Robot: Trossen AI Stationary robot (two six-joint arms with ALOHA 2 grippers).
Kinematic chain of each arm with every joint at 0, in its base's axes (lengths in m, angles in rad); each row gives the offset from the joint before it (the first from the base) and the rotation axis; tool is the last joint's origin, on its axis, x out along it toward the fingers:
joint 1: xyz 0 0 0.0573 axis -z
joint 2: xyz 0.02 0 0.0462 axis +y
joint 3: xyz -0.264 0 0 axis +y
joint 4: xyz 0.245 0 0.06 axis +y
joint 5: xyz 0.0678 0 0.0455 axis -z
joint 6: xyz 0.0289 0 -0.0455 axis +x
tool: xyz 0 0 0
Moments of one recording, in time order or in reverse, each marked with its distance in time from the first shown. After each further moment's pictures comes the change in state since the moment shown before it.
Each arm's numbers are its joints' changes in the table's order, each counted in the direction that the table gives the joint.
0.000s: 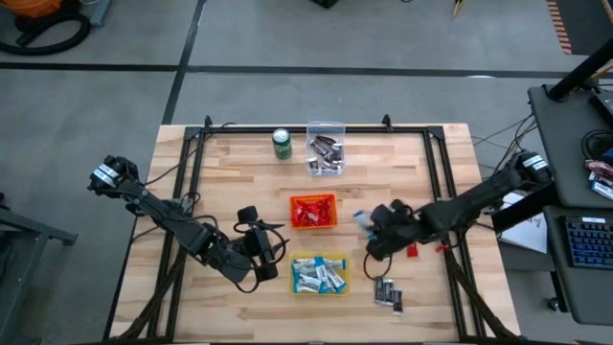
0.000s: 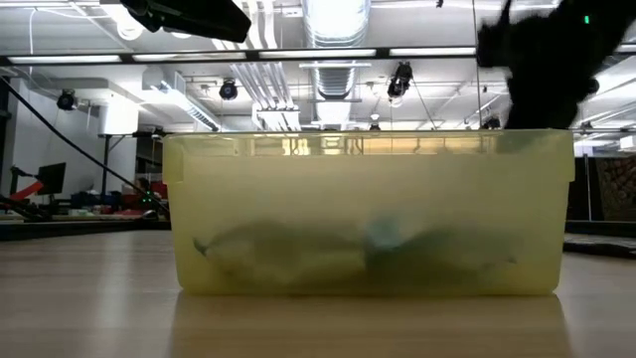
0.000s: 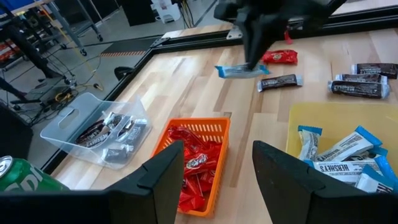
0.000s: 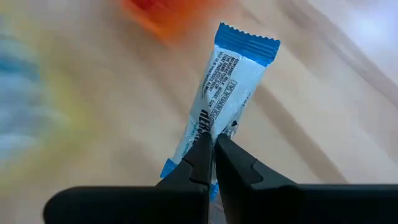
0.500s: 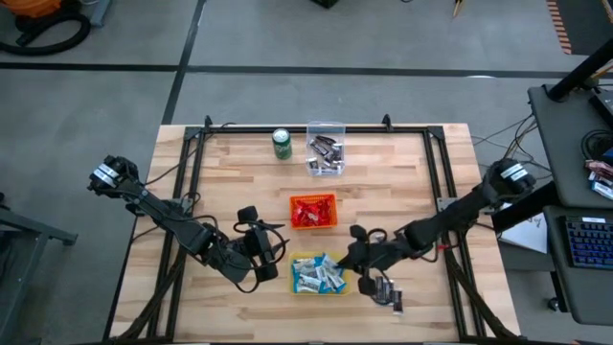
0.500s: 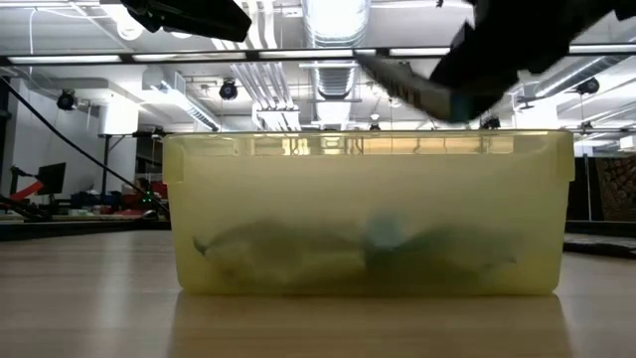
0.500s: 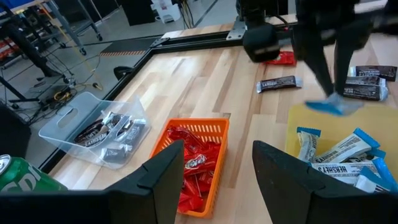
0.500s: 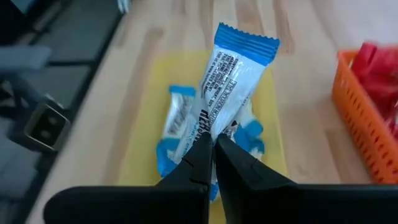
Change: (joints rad) left arm 0.000 0.000 0.000 -0.004 0.000 -0.008; right arm -0.073 0.233 -0.017 -0.741 -0.193 -0.570
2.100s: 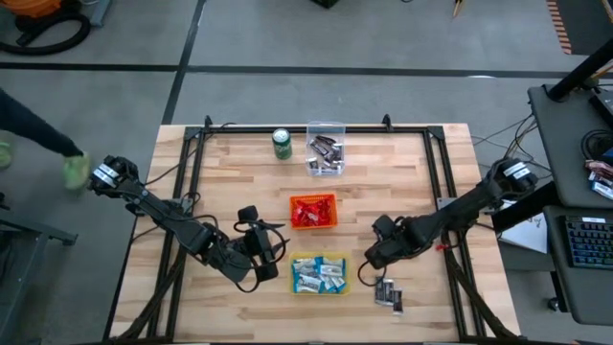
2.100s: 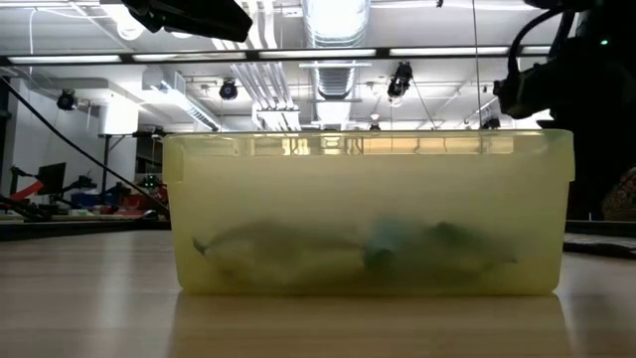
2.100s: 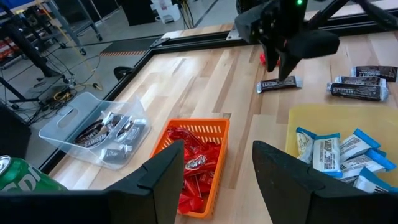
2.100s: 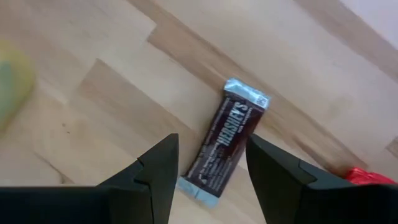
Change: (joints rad) left arm -0.004 0.000 0.000 -0.003 0.002 0.005; right arm 0.023 -0.025 -0.086 0.986 -0.048 1.016
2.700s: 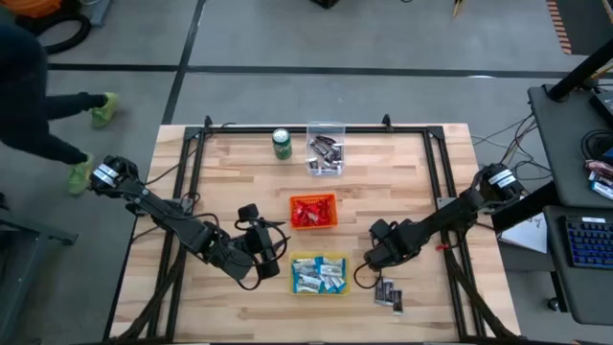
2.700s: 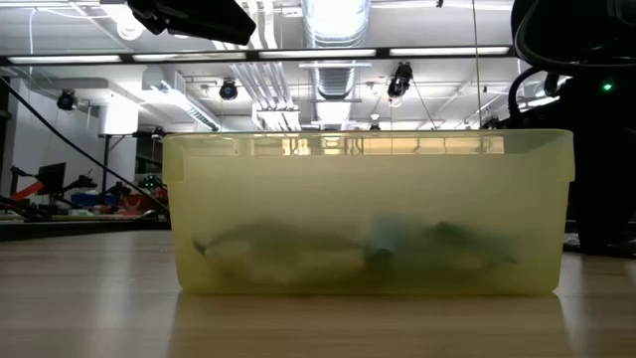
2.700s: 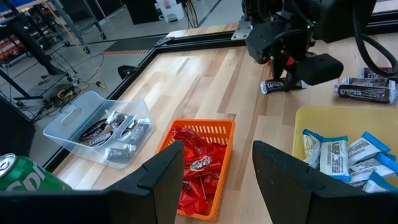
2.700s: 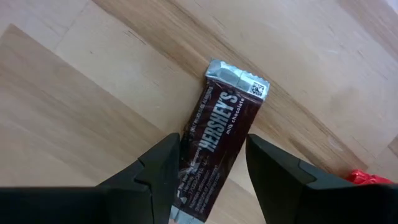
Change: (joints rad) left arm -0.014 0.000 0.000 0.000 0.000 0.000; right arm 0.006 0.160 -0.001 0.002 -0.031 -0.018
